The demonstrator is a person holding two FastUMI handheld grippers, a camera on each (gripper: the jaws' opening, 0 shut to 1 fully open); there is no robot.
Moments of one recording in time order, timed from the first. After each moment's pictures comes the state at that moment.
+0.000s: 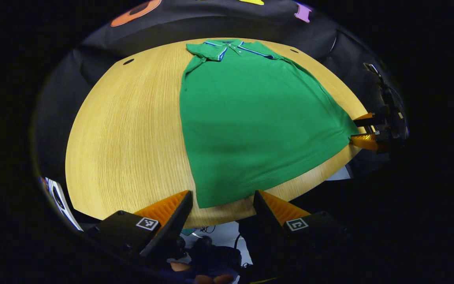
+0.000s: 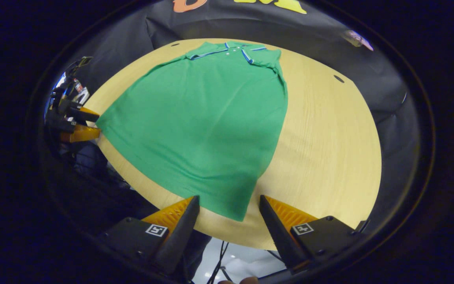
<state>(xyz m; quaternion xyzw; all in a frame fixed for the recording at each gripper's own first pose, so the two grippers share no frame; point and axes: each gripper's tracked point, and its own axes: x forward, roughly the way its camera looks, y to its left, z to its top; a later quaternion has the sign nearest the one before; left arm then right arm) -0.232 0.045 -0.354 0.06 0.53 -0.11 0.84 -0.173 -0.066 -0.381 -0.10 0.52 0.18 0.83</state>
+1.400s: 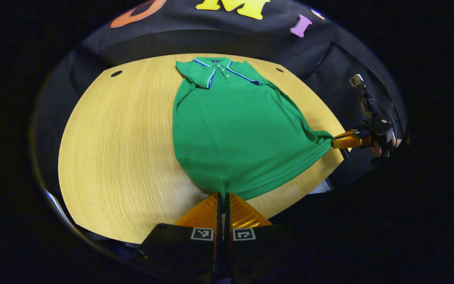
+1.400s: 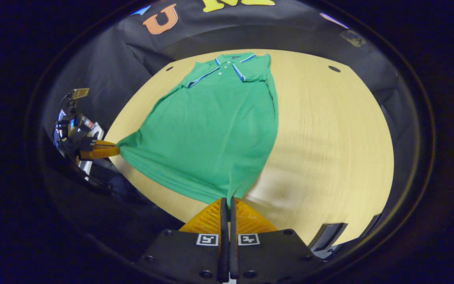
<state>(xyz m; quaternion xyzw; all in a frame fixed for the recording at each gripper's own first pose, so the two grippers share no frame) -0.183 0.032 -0.290 -0.02 0.48 -0.18 0.86 -0.134 -0.053 -0.314 0.05 0.51 0.21 0.83</state>
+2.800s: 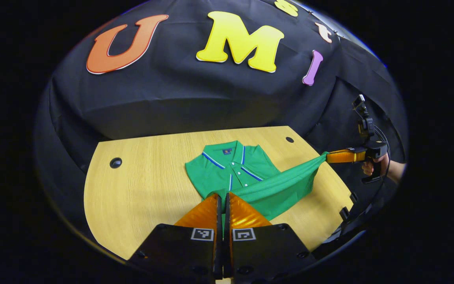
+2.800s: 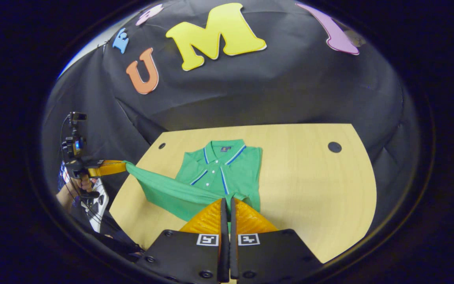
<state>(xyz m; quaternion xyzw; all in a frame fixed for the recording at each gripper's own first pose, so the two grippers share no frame) 0.099 0.052 -0.140 -0.01 0.33 -0.19 0.93 0.134 -0.056 -0.155 0.12 0.35 0.20 0.91</state>
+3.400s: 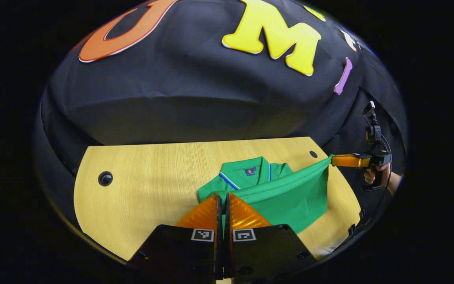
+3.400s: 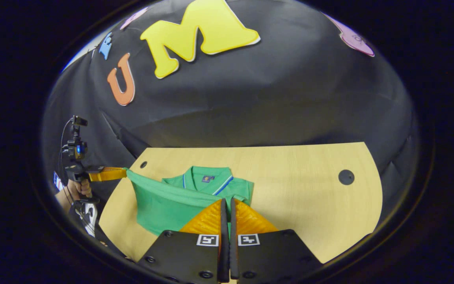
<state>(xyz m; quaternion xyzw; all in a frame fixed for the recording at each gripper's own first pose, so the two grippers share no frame) 0.236 0.066 -0.202 -0.05 0.34 -0.16 0.92 0.285 -0.051 -0.199 0.12 0.33 0.18 0.92</state>
